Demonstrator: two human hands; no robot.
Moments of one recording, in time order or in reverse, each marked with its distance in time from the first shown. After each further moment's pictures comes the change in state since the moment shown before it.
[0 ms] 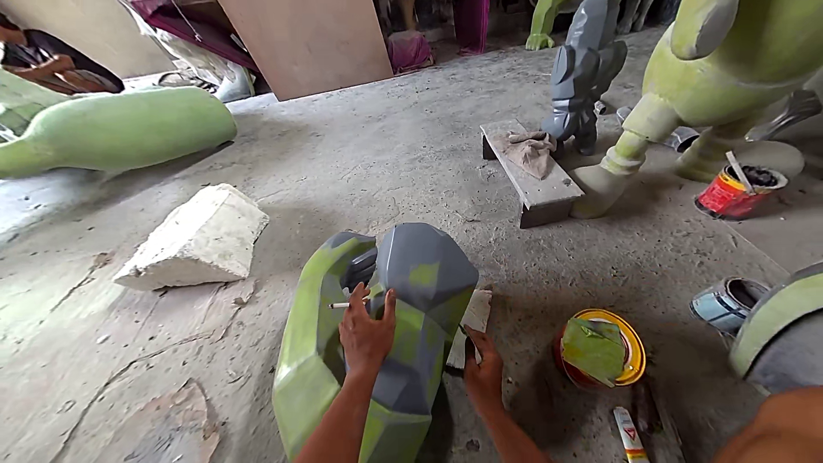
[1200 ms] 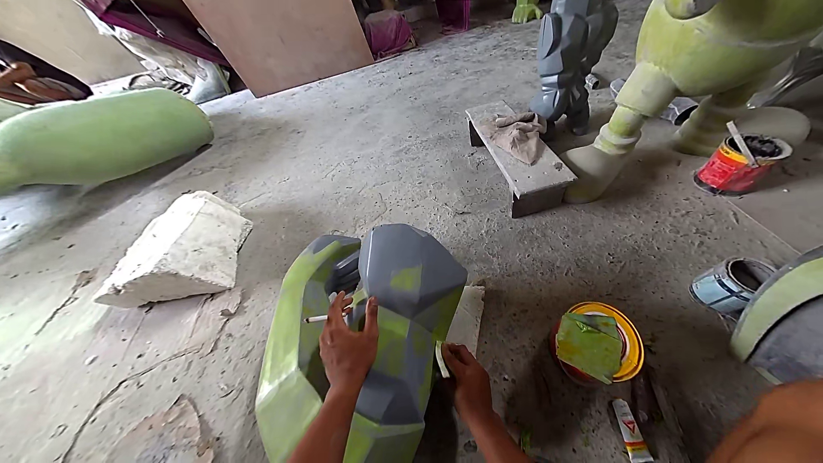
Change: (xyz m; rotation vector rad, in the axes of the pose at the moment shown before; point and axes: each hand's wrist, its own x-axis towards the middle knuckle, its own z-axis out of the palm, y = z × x) left_hand -0.001 -0.002 0.003 -0.003 0.003 0.013; right_hand -0.021 0.030 0.005 -0.416 -0.278 -0.125
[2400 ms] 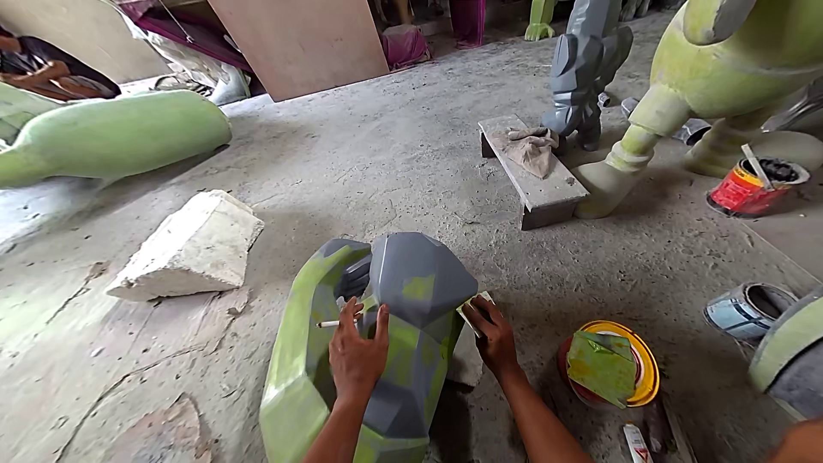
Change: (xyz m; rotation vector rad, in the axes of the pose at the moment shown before) left_hand -0.002 0.002 0.000 0.008 0.015 -0.009; right_hand 0.105 0.040 -0.046 0.062 0.263 -0.332
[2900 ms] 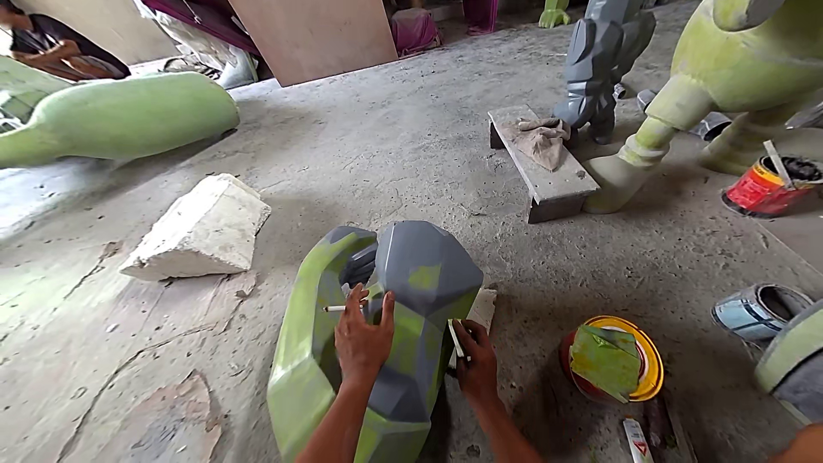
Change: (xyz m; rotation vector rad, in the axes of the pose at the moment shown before) left_hand 0.001 0.003 -0.002 0.002 -0.019 -0.006; right_hand -0.054 -0.066 0.027 0.160 -0.047 0.322
